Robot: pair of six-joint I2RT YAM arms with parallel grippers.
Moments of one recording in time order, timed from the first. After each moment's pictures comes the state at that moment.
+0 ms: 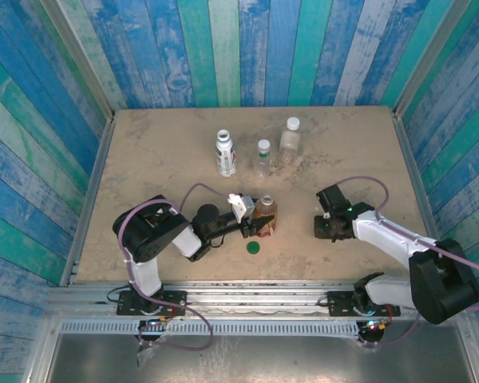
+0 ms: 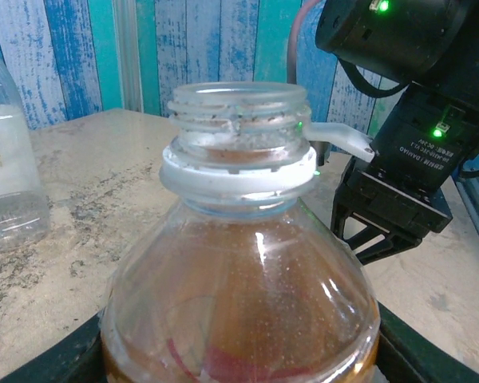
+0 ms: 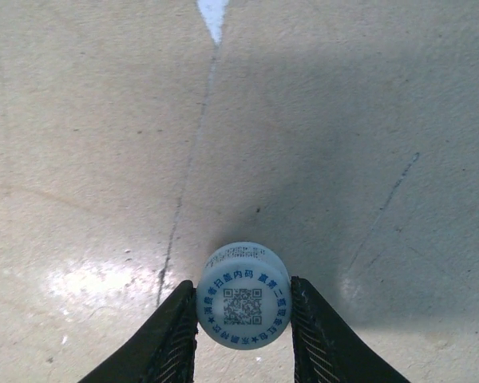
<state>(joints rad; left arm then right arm) -0.78 1.83 0.37 1.46 0.40 -0.05 0.43 1.26 0.58 -0.60 0.08 0.44</state>
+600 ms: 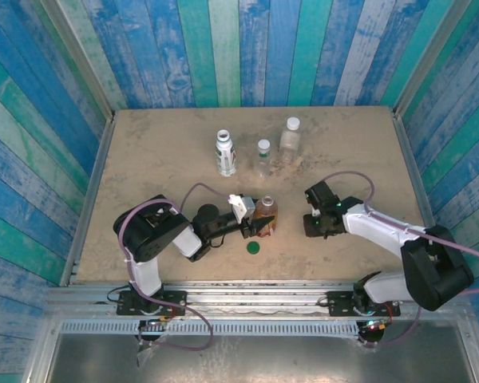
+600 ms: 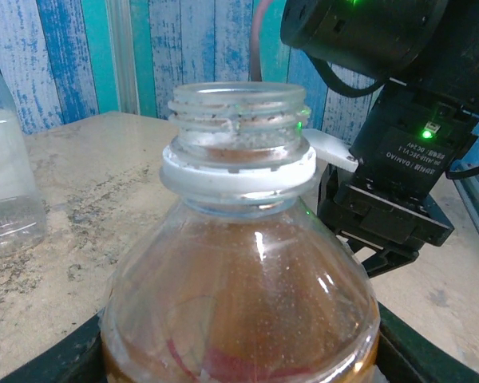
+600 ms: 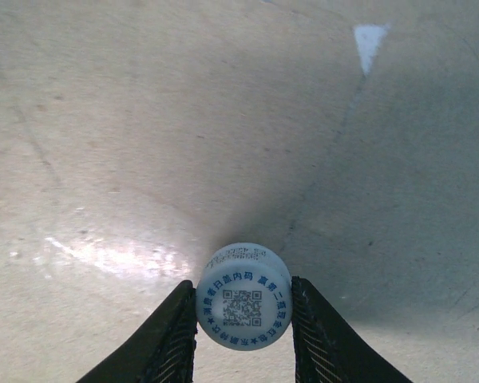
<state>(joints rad) -0.78 1.83 0.37 1.46 0.40 -0.04 0.53 1.35 0.67 -0.60 0.05 0.39</state>
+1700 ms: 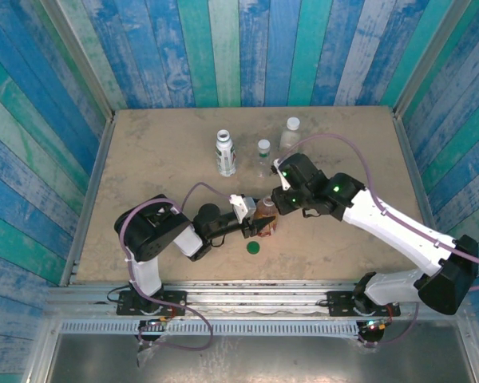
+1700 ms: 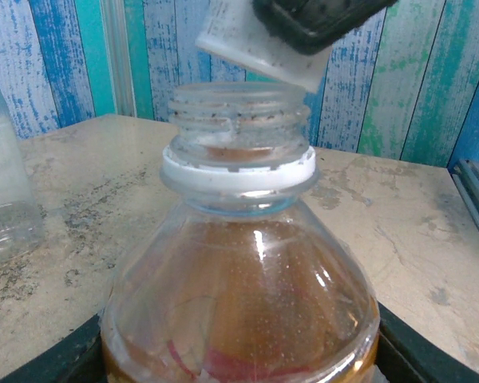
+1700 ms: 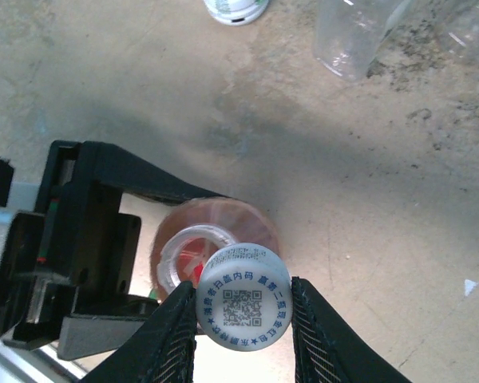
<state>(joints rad) -0.78 1.84 0.38 1.45 0.42 -0.02 0.83 1.31 1.19 -0.82 0.08 0.34</state>
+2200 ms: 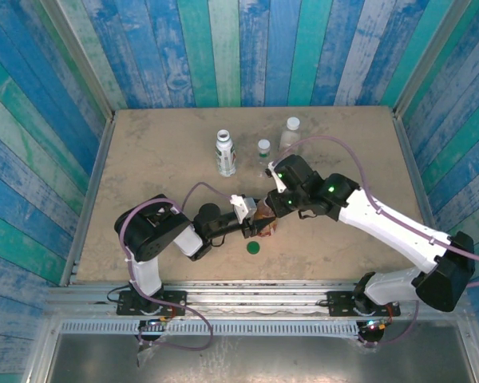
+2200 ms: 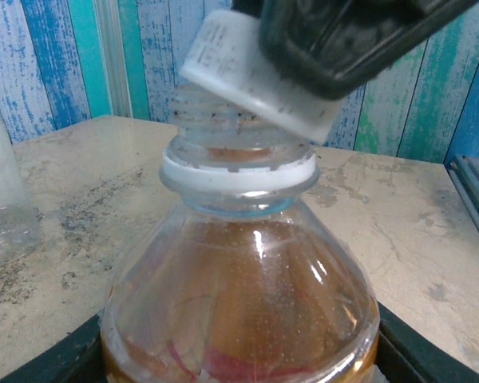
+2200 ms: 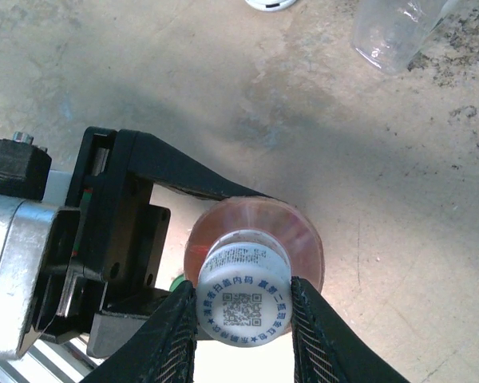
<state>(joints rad) -0.78 1.84 0.39 1.45 0.43 -0.01 0.84 1.34 1.19 -0.80 0.04 0.34</state>
